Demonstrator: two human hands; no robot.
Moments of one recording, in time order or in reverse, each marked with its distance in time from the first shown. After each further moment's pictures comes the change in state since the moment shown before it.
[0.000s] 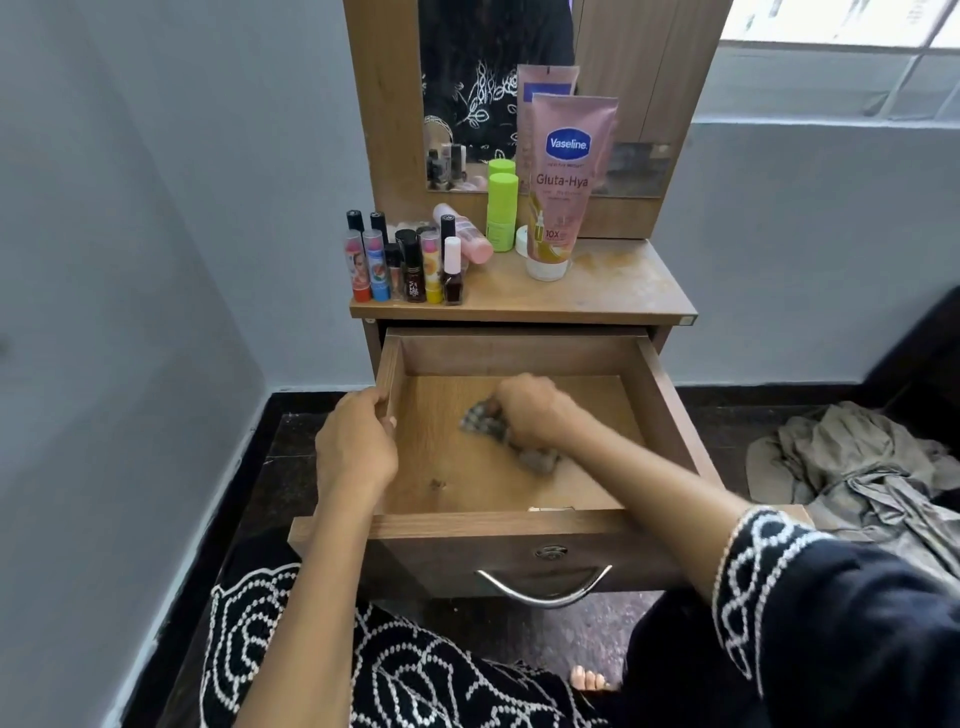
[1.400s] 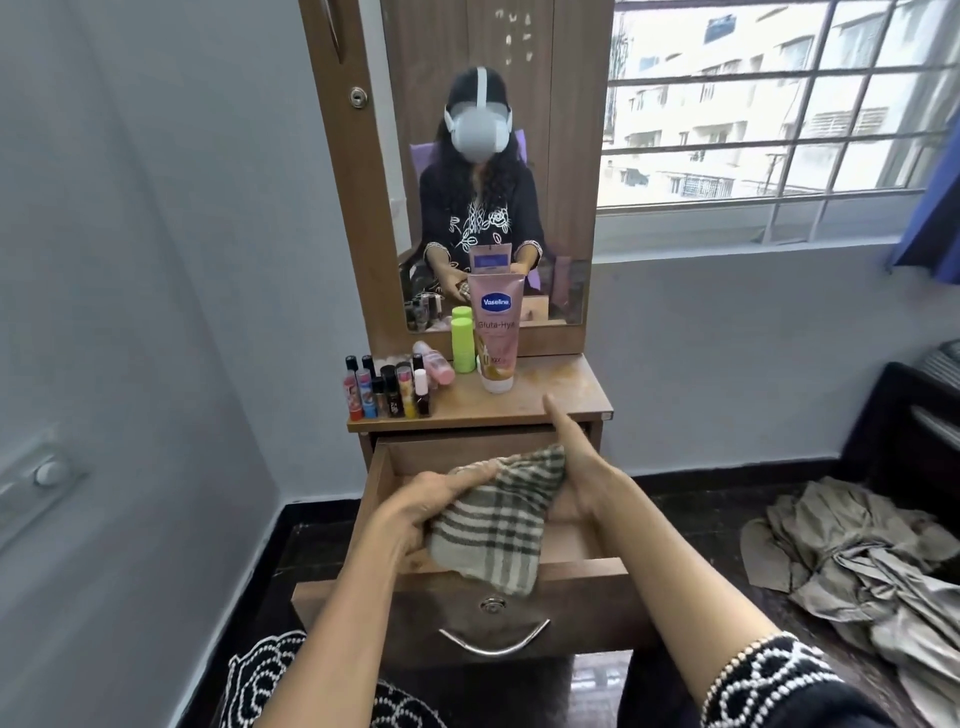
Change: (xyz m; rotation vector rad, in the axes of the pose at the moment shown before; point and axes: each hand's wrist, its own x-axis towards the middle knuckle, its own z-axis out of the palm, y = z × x) left_hand -0.033 0.095 -0.016 -0.605 -0.725 -0.217; right_hand -0.094 0.063 -0.060 2.075 -0.469 0.159
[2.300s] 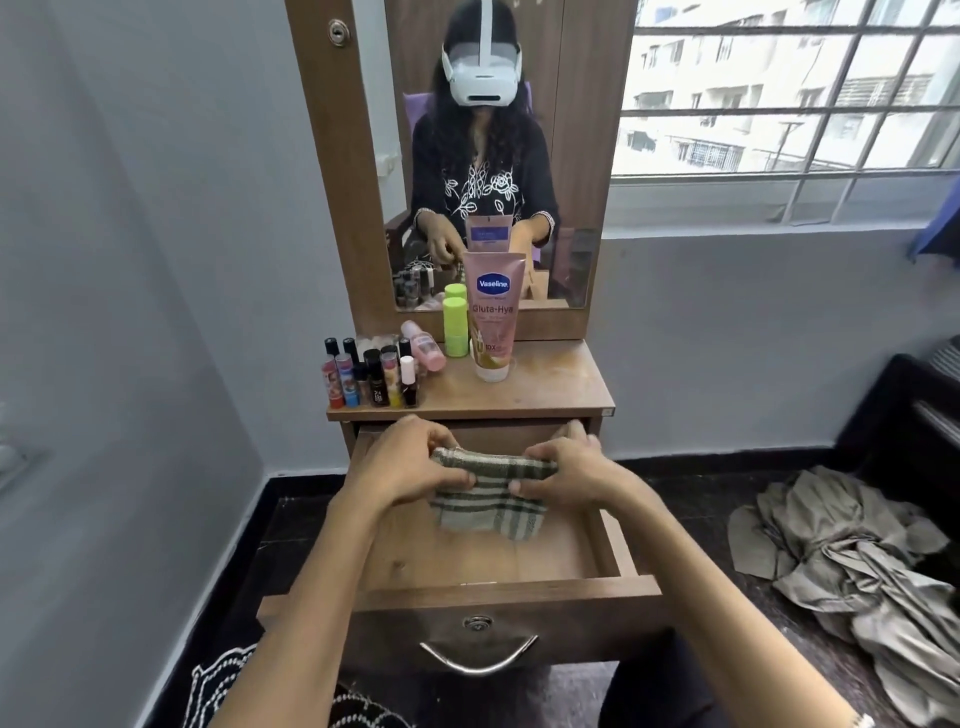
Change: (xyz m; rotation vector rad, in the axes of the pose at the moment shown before) left_hand 0.009 0.038 -0.019 0.852 0.214 0.435; right_hand -0.002 -0.018 -0.018 -1.593 0.435 -0.258
